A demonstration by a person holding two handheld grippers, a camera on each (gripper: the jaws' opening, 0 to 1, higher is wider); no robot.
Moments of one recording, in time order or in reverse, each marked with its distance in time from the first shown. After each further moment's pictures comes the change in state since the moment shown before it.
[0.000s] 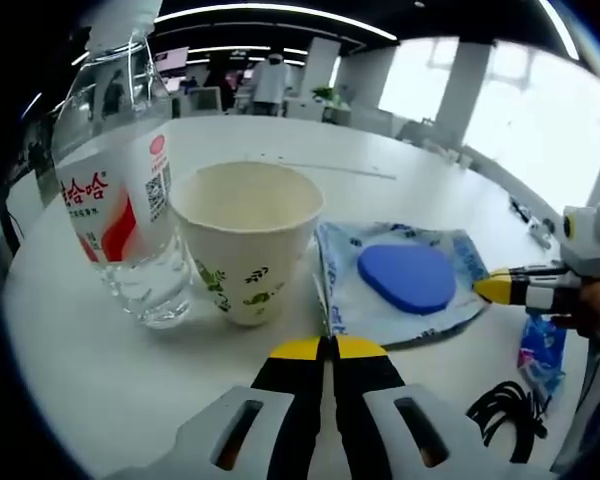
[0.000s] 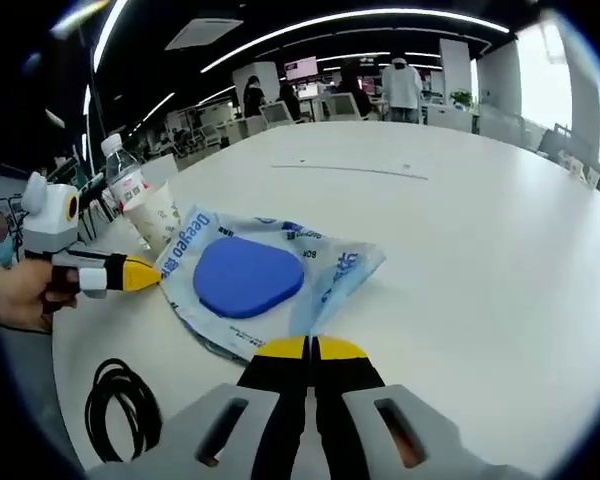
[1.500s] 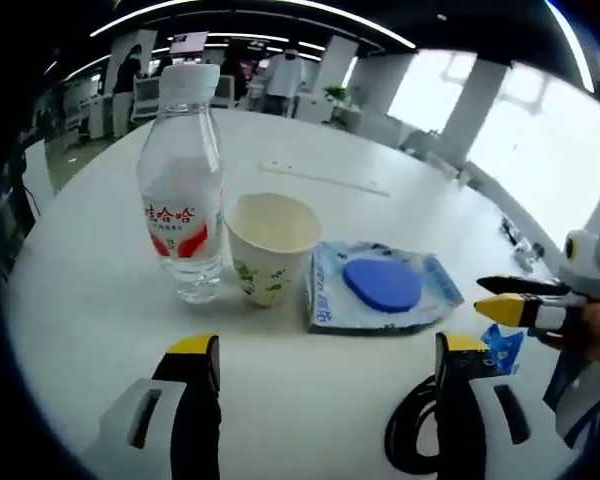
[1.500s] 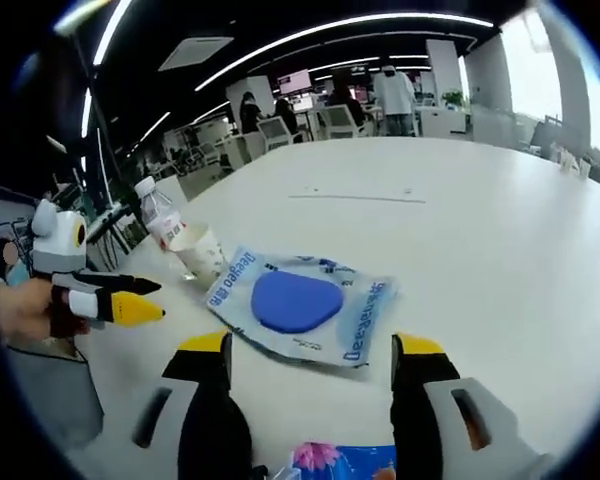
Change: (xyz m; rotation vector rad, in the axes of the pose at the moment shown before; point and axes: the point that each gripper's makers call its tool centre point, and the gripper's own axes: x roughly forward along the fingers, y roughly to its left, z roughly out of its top) left arm -0.072 -0.007 0.014 -0.114 0.010 -0.017; right arm -0.066 0.040 0.031 0.074 -0.049 0.013
